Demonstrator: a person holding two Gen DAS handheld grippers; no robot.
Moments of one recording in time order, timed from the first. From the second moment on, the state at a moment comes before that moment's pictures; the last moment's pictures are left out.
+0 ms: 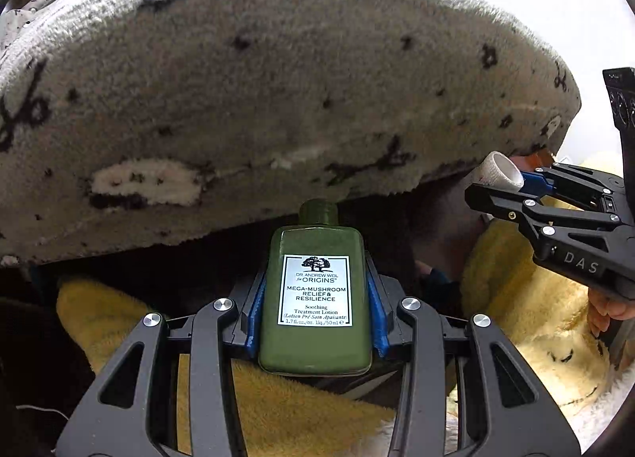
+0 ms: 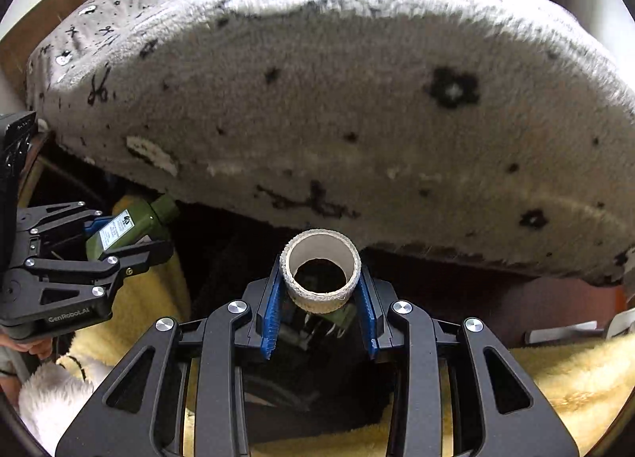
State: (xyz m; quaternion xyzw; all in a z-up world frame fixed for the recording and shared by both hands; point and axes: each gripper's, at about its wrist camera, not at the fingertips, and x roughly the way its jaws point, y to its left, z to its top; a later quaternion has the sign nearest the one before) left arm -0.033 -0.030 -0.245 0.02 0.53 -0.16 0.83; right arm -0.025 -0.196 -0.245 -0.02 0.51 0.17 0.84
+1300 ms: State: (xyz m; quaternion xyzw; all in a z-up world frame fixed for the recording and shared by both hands) left arm -0.018 -0.026 -0.267 0.04 0.58 -0.15 0.80; right arm 0.000 -0.198 -0.259 0.01 0.54 0.17 0.82
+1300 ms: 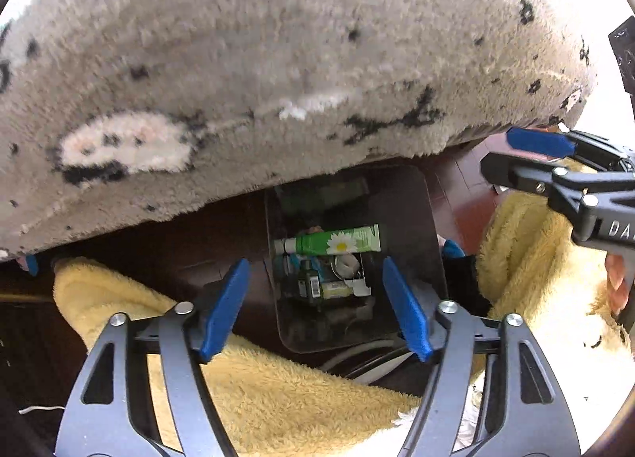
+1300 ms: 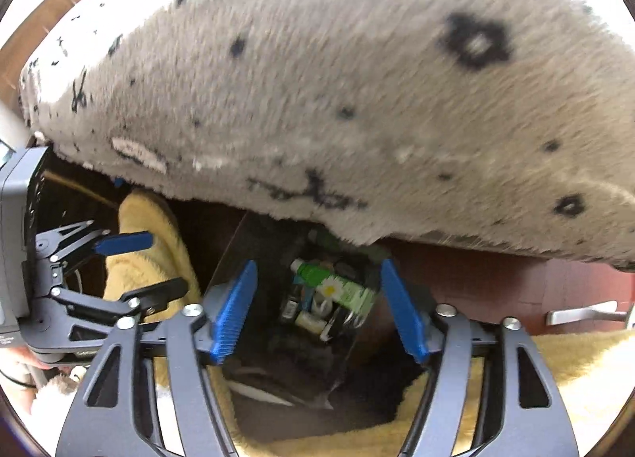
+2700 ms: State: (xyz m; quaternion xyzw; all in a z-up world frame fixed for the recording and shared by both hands) left arm 0.162 -0.035 -0.126 0.05 0.42 -0.10 0.90; right arm 0.192 -0.269 -0.129 -0.02 0.38 0.07 0.92
